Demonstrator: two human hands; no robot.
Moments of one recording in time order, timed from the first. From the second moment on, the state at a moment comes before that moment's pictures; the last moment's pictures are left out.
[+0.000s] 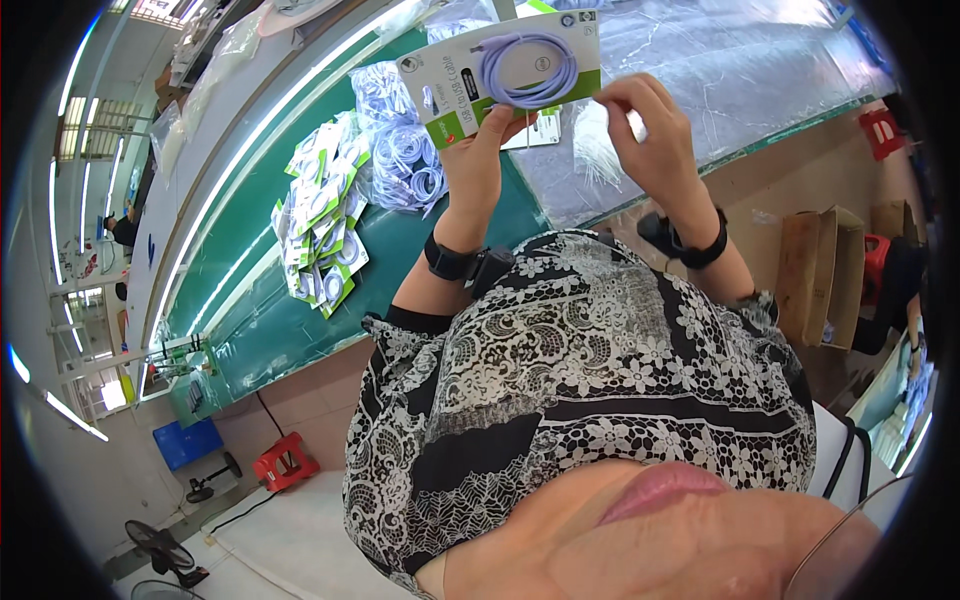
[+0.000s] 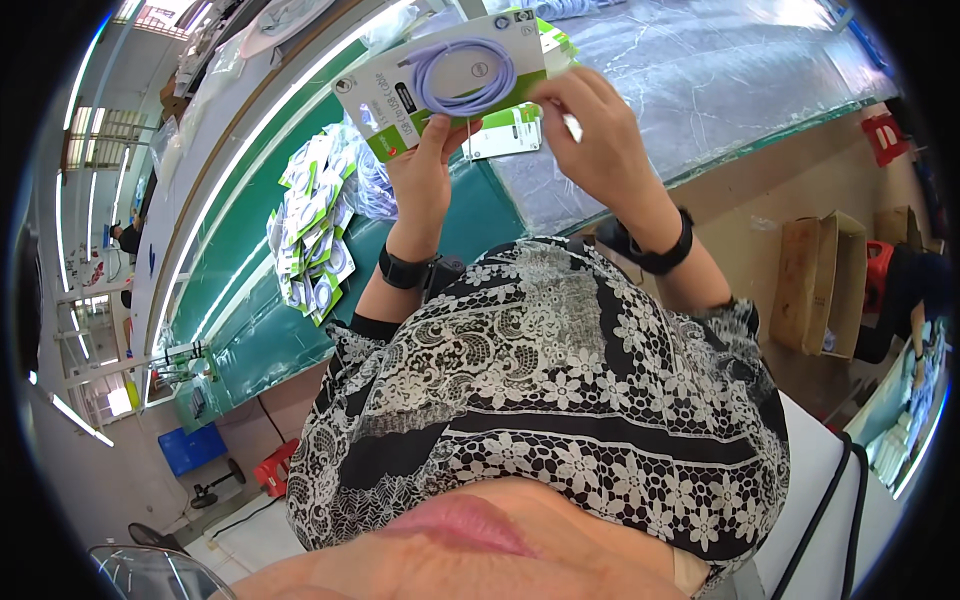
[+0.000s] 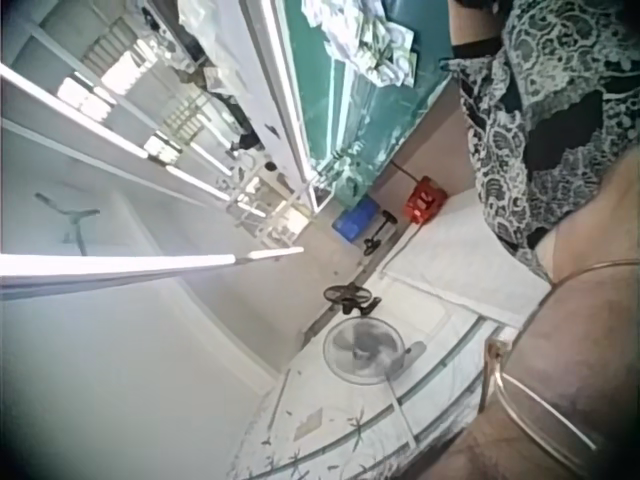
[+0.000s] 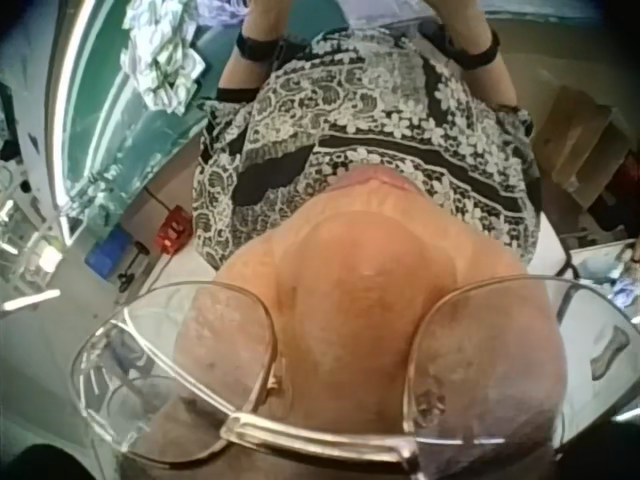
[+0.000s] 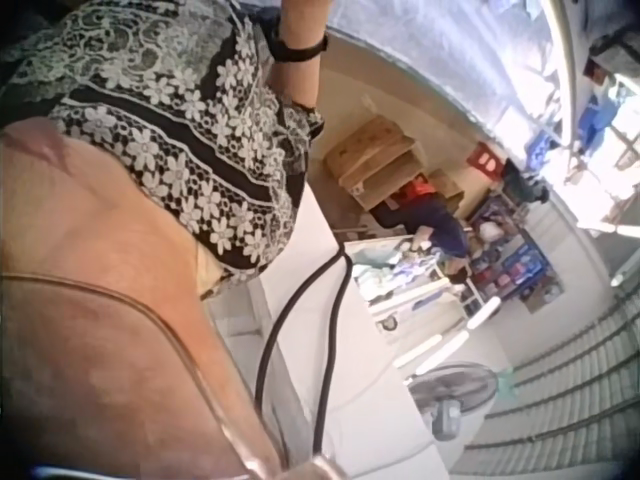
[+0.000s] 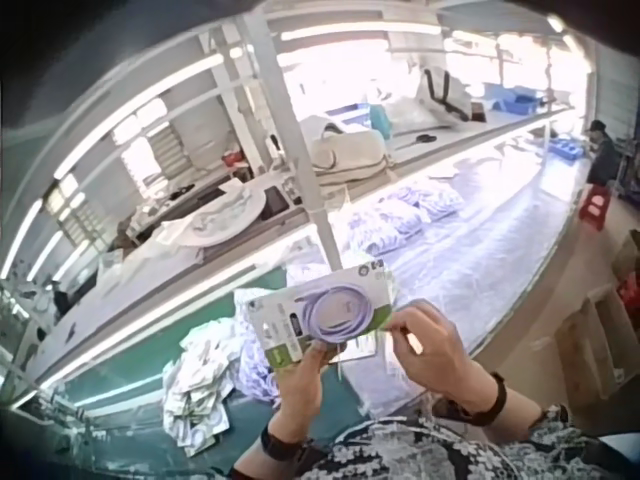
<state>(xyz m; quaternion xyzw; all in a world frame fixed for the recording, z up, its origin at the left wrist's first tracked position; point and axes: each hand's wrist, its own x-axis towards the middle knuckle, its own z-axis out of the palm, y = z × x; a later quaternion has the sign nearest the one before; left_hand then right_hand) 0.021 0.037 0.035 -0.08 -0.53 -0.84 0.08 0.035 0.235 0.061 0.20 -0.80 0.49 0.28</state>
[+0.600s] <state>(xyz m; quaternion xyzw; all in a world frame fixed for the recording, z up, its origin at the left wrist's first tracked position) 0.026 0.042 0.010 -0.05 -0.51 -0.86 0.04 0.004 0.213 0.032 0.41 -0.83 0.30 0.24</state>
